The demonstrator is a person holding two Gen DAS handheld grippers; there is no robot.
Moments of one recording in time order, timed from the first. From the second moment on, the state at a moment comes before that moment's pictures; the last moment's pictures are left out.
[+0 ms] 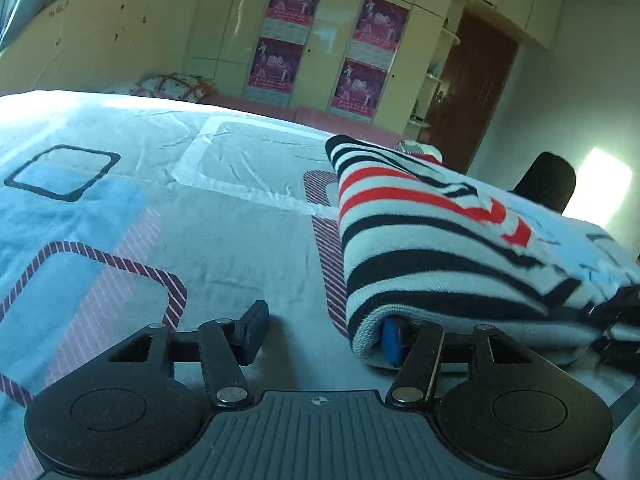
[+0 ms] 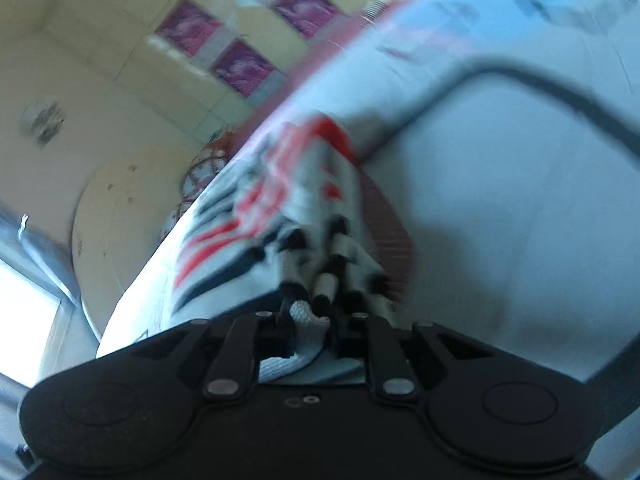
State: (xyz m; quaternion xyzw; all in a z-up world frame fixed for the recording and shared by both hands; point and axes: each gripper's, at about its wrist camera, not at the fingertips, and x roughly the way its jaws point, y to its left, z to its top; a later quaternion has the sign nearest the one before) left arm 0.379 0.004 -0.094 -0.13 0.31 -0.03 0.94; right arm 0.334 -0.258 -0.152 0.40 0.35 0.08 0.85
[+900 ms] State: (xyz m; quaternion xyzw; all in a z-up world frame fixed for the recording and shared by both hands) left arm 0.441 -0.024 -0.065 -0.07 0.30 -0.15 0.94; right arm 0.354 -0.195 -0.109 0.02 0.32 0.07 0.95
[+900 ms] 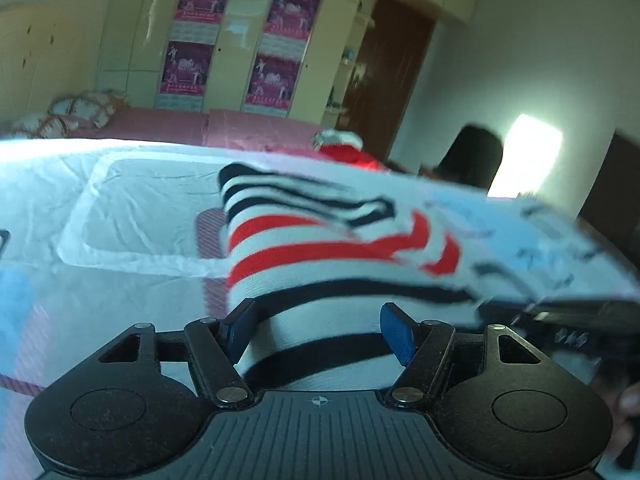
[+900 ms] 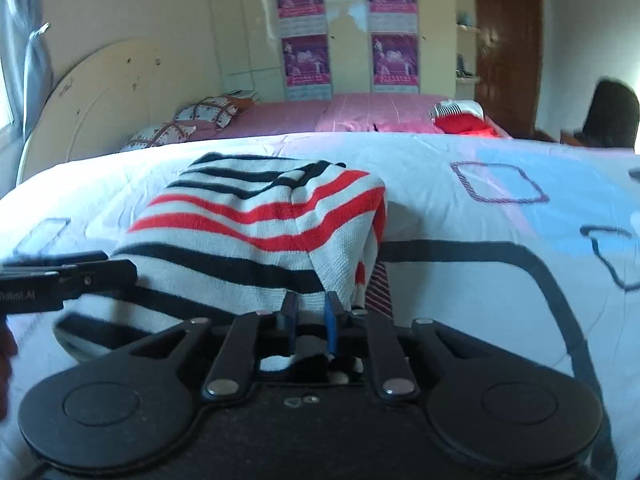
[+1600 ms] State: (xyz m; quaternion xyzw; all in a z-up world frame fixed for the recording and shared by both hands) left arm 0.508 -0.001 -0.064 -0.08 0.36 -0.16 0.91; right arm 0.410 -0.208 -0.108 0.03 0.35 0.07 0.93
